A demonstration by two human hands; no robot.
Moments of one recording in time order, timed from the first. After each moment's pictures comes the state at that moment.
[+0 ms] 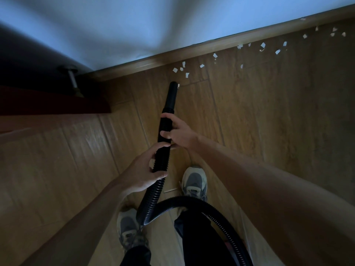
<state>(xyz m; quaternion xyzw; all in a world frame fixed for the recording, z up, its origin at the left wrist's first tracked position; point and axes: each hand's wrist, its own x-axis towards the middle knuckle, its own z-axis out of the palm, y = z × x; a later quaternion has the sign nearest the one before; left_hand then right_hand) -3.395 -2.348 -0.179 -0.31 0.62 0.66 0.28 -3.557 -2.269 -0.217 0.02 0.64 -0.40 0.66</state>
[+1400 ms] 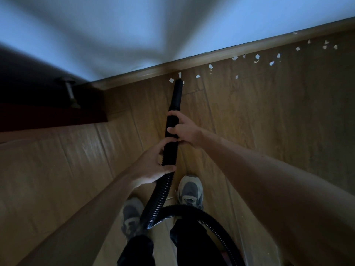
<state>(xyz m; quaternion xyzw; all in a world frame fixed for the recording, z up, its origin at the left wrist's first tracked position) -3.452 -2.346 -0.181 -0.34 0.58 0.68 0.29 -3.606 -2.272 -0.215 0.05 0.67 -0.36 0.65</state>
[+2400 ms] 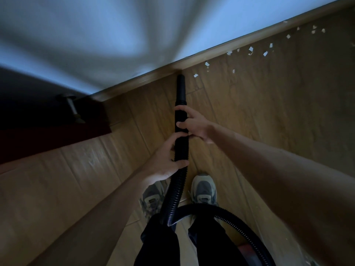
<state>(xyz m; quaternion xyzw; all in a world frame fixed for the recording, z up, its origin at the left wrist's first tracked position) -3.466 -2.366 -0.185 -0.30 0.57 0.71 0.30 -3.614 -2.283 -0.210 0.08 0.69 -0.38 0.61</state>
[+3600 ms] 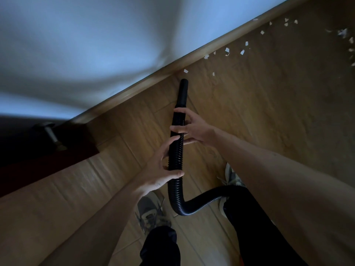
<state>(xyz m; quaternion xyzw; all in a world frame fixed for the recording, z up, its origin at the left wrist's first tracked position) -3.490 -2.353 -0.189 -0.28 0.53 0.73 0.31 -3.643 -2.237 -0.224 0.11 0.64 -0.49 0.59</state>
